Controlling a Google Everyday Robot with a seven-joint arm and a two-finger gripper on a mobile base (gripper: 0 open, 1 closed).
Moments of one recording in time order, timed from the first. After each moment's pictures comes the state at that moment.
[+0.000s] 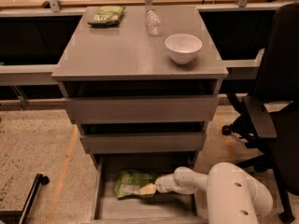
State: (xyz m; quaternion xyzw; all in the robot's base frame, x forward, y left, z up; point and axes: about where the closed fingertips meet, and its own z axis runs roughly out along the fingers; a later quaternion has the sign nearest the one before) arm 0.594 -0.004 0.137 -0.26 0.88 0.32 0.22
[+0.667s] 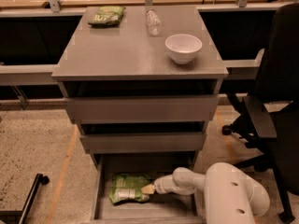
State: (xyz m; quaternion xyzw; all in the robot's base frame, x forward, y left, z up) arm 0.591 0.000 0.129 -0.26 0.88 0.33 0.21
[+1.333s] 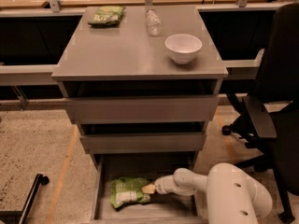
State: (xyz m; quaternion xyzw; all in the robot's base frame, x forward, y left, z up) arm 0.590 -0.002 0.132 -0.25 0.89 0.33 0.21
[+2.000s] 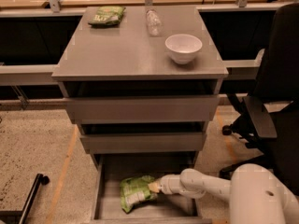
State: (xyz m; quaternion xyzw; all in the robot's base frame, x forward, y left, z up) arm 0.579 -0.018 0.191 -0.26 0.88 0.32 0.25
